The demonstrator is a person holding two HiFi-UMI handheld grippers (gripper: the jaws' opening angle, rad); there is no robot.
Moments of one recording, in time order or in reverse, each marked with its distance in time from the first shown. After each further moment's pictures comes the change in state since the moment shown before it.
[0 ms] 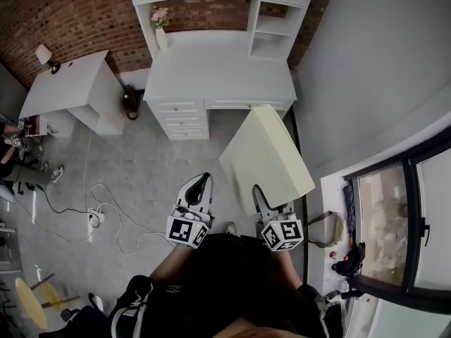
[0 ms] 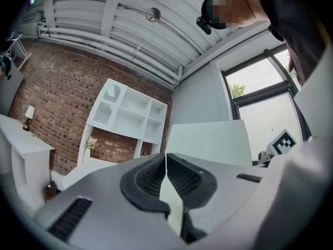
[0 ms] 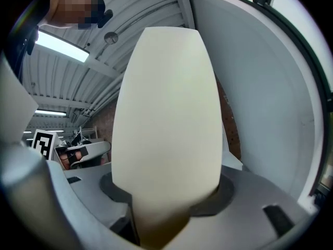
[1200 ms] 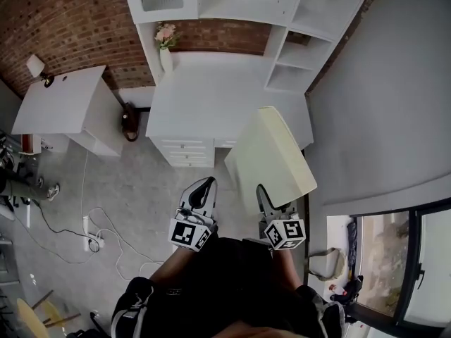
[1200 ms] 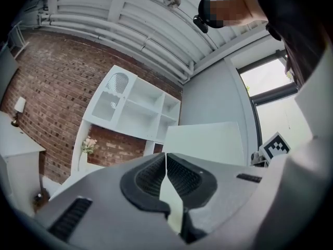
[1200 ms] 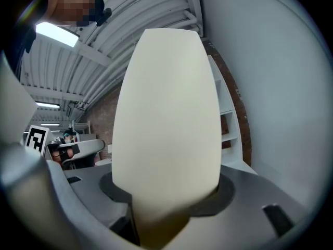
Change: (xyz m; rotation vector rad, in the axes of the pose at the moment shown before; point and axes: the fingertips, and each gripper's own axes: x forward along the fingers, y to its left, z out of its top) left arm 0.193 0.197 -0.004 -0.023 -0.003 -0.014; right arm 0.285 -0.050 0.026 -0.047 0.024 -0.009
